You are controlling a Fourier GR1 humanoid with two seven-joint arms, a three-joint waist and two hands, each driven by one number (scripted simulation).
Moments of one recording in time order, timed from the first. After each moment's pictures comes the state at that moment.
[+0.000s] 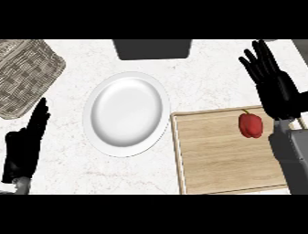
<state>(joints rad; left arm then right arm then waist) 0.00 0.48 -0.25 -1.61 0.13 0.44 0.20 -0.41 -0.29 0.01 -1.34 -0.37 0.03 -0.07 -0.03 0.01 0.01</state>
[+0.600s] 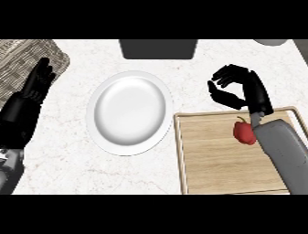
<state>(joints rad) -0.22 0.51 -0.20 -1.66 0.21 0.27 0.11 -0.52 -0.33 0.23 -1.17 0.10 -0.26 0.11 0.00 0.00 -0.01</state>
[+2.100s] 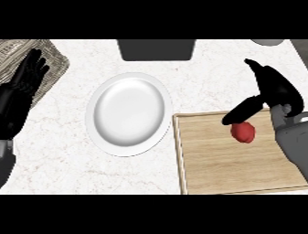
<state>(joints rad) -0.25 0.50 -0.09 -1.60 0.26 0.13 0.07 -0.57 -0.50 0.32 -1.52 0.28 0.10 1.06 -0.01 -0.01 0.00</state>
